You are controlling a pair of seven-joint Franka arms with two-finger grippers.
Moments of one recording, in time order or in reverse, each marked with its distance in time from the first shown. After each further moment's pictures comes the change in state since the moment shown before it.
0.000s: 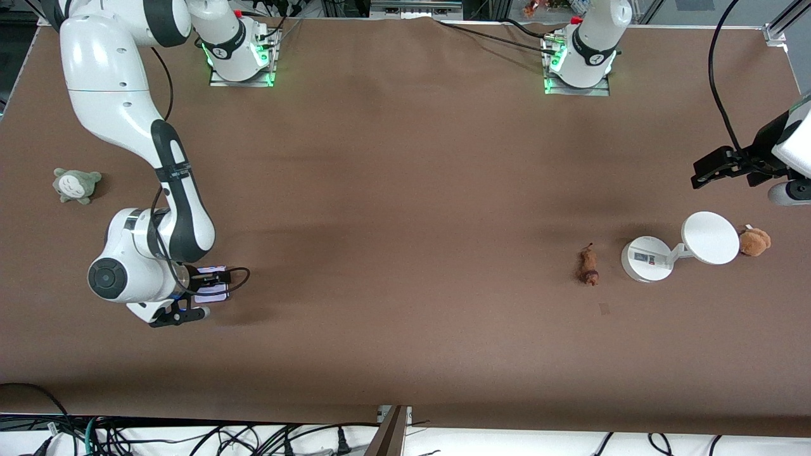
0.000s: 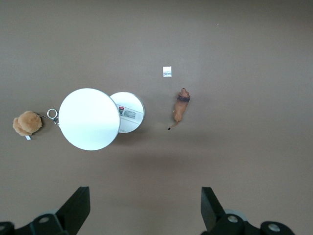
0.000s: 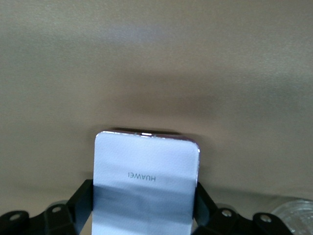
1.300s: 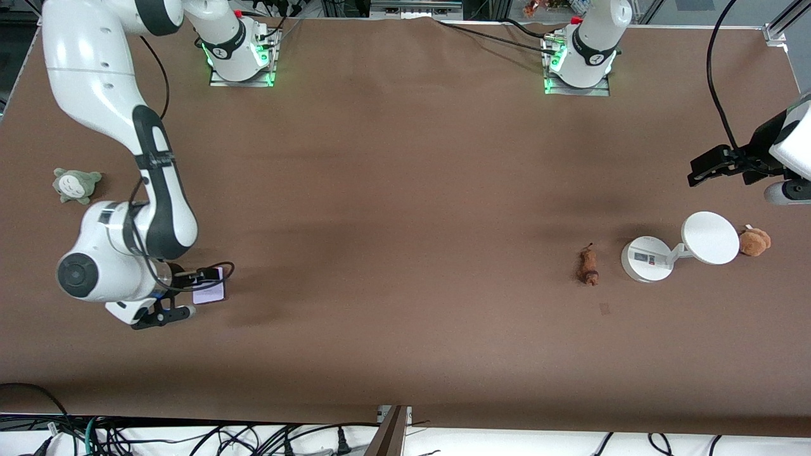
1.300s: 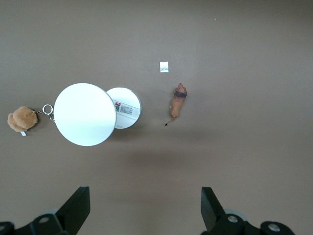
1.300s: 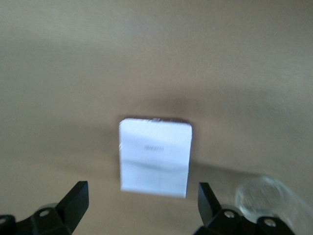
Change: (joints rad) left arm 0.002 -0.001 0.001 0.003 -0.016 -0.023 -0.001; right arm -0.009 -0.104 0.000 0.029 0.000 -0.128 -0.054
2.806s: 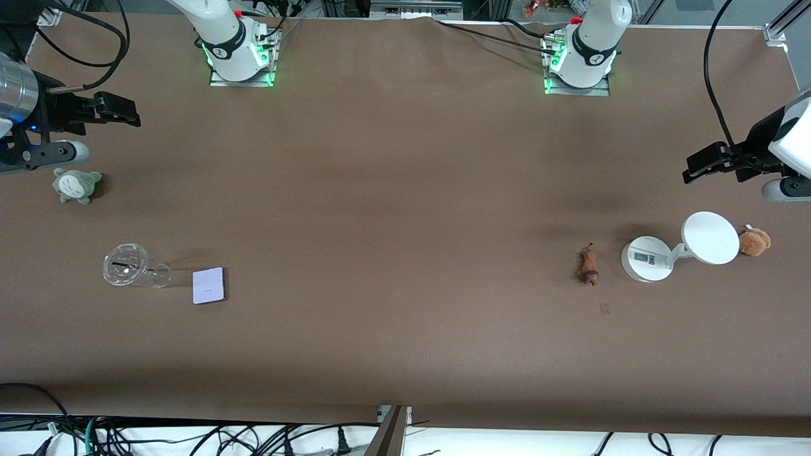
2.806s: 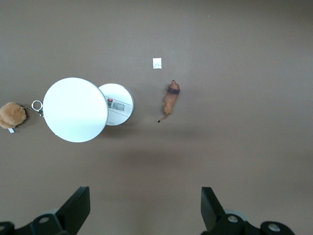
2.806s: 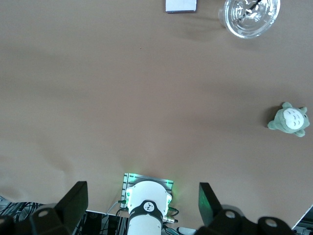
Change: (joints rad) left arm 0.005 -0.013 0.003 -0.025 -0.037 0.012 -0.001; right arm 0.049 -0.614 0.006 -0.005 -0.108 -0.788 0.163
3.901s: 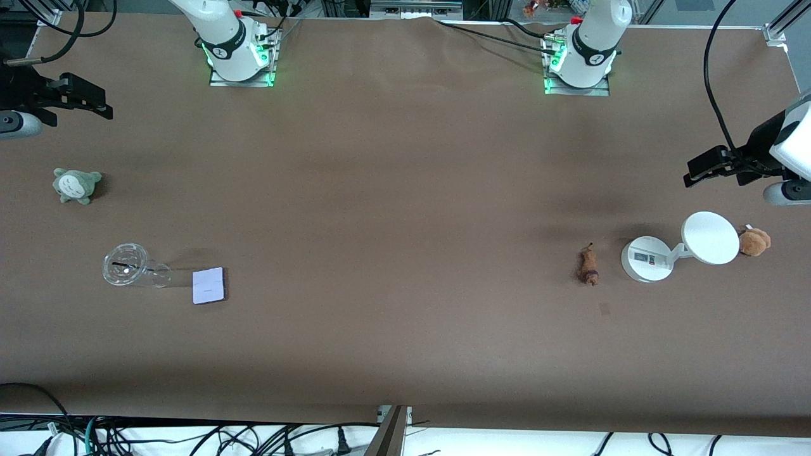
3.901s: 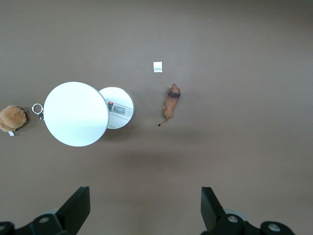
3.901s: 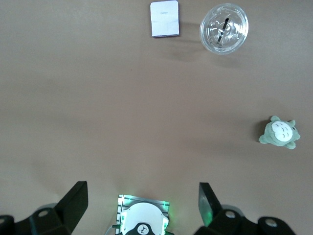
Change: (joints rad) left arm 0.001 0.003 0.001 -0.001 0.000 0.014 0.000; right arm -0.165 -0.159 0.107 -0.181 -0.001 0.169 -0.030
